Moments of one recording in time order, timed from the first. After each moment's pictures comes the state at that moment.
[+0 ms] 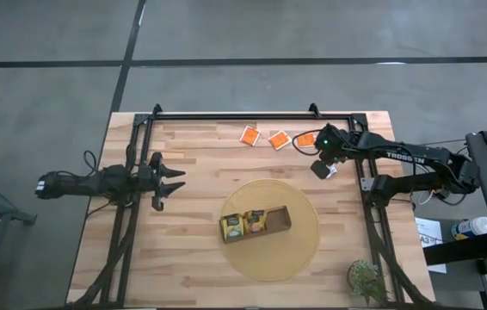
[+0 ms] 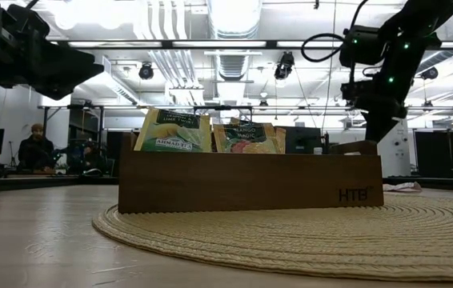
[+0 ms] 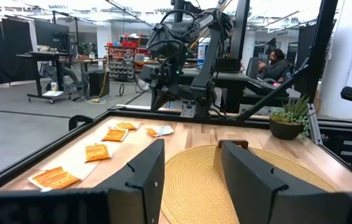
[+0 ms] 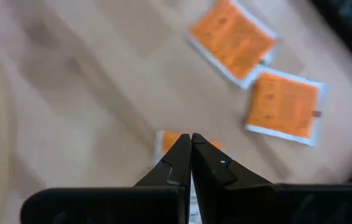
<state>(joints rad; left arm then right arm) -0.06 0.03 0.01 0.07 -0.18 -0.04 -0.51 1.11 0.67 -0.72 0.18 0.16</state>
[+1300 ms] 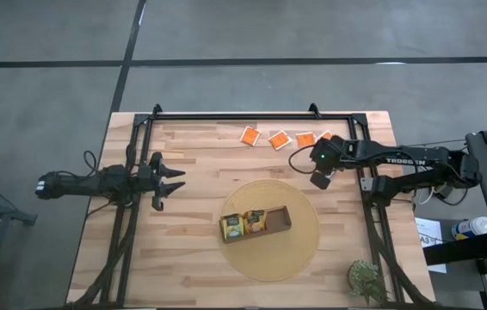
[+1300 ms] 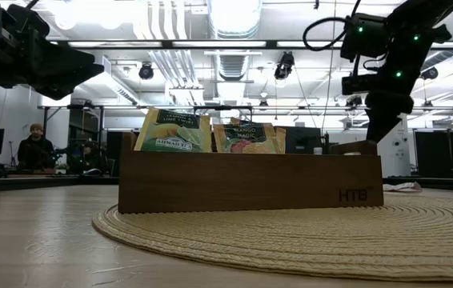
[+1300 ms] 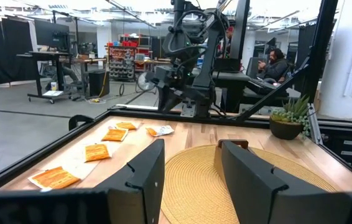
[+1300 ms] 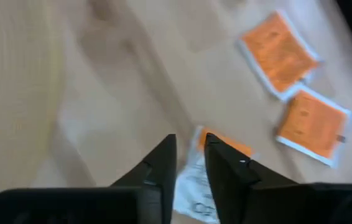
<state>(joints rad) -0.06 0.03 0.01 0.07 -0.18 -0.04 -0.32 1.11 0.67 -0.73 0.25 0.14</state>
